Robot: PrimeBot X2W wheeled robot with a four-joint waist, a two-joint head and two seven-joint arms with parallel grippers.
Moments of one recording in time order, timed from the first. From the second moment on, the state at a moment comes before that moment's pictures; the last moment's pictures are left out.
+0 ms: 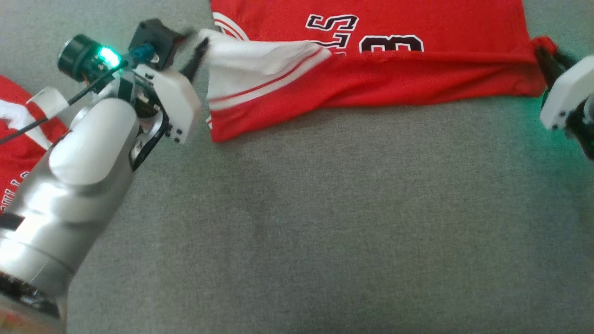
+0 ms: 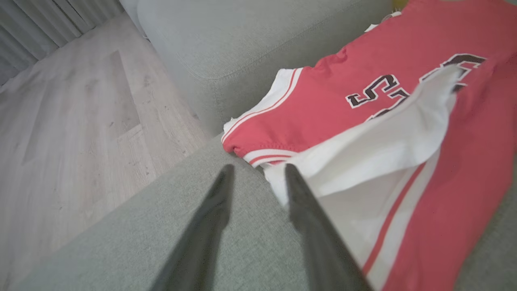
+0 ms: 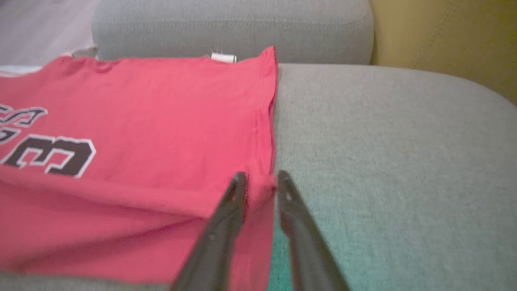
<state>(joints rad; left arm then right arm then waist) -1.02 0.36 -0.88 0.68 -0.51 -0.08 0.15 -0.95 -0.54 0.72 0.97 0.81 0.13 0.09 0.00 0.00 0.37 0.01</state>
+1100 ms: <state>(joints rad) -0.34 0.11 -0.39 0.38 -0.34 0.16 -0.26 -0.21 -0.08 -0.08 0.29 0.21 0.13 -0.26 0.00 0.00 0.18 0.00</state>
